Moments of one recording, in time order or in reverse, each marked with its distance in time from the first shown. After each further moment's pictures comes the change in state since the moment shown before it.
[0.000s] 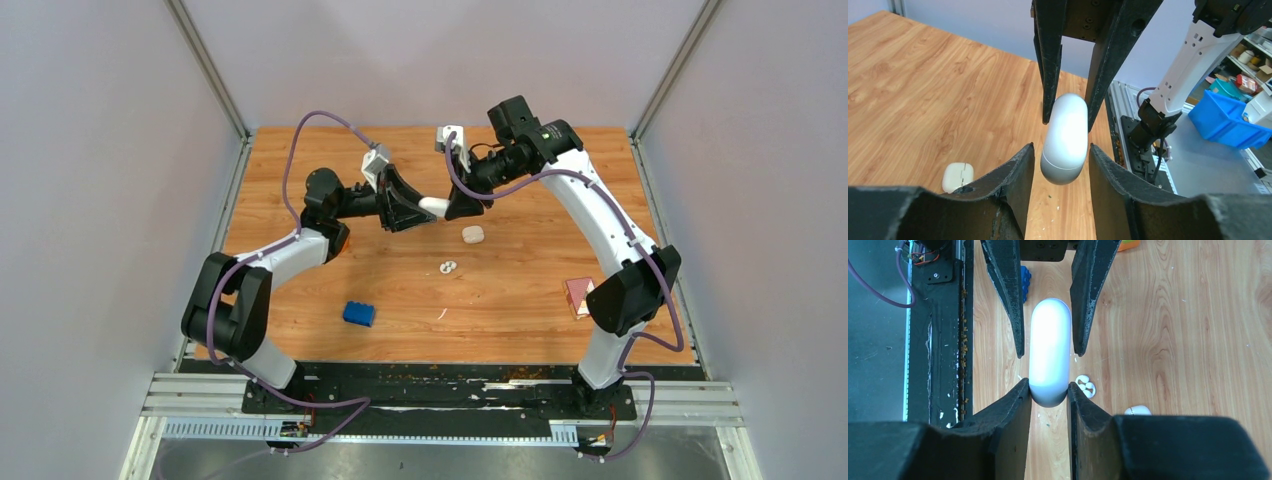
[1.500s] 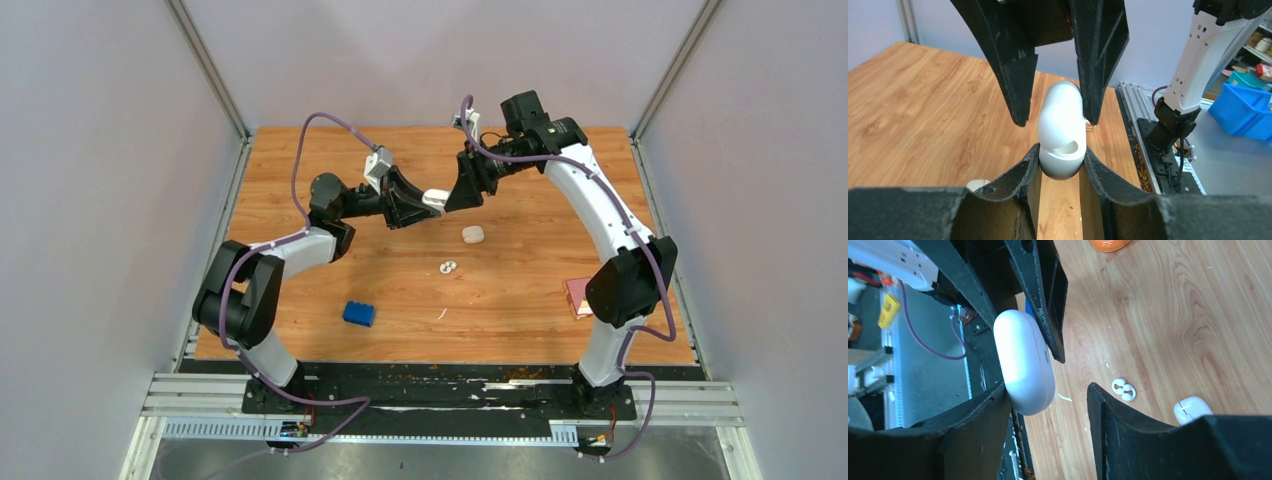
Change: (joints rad) left arm -0.019 0.078 0.007 0.187 -0.011 0.014; right arm -0.084 0.035 -0.025 0.107 -0.088 0.368
